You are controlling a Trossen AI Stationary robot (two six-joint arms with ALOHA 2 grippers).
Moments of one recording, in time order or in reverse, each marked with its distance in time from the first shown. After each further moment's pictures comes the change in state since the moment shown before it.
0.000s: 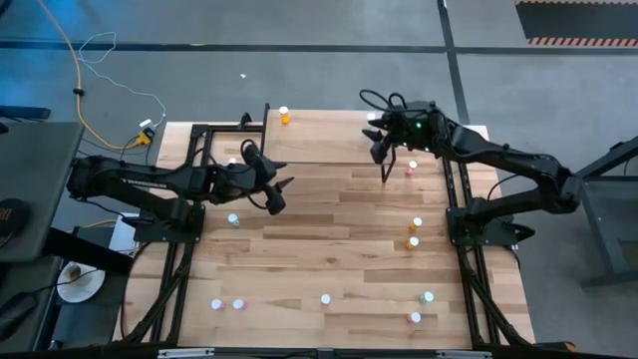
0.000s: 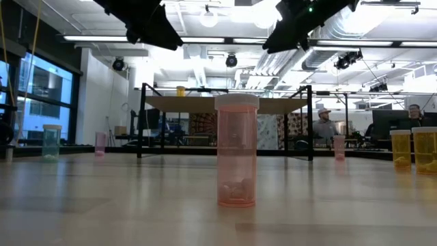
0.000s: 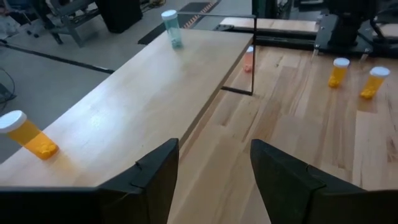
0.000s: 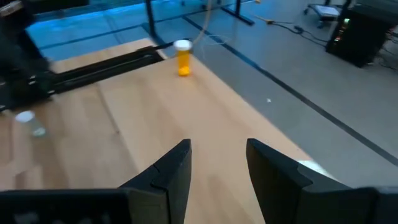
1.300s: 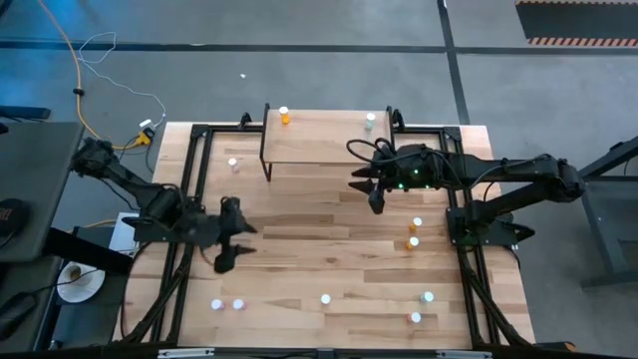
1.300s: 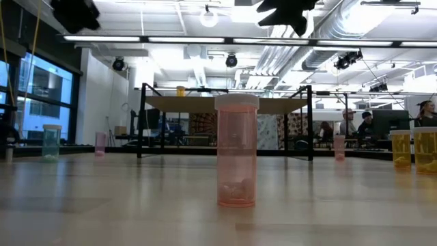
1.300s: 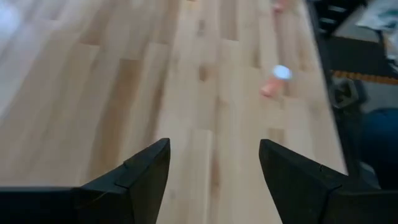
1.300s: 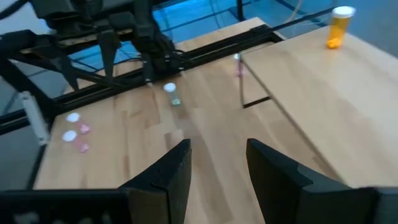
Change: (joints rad) left arm -0.544 -0.164 0.000 -0.467 0.184 -0.456; right arm 0.417 -0.008 0.000 -0.031 0.006 0.249
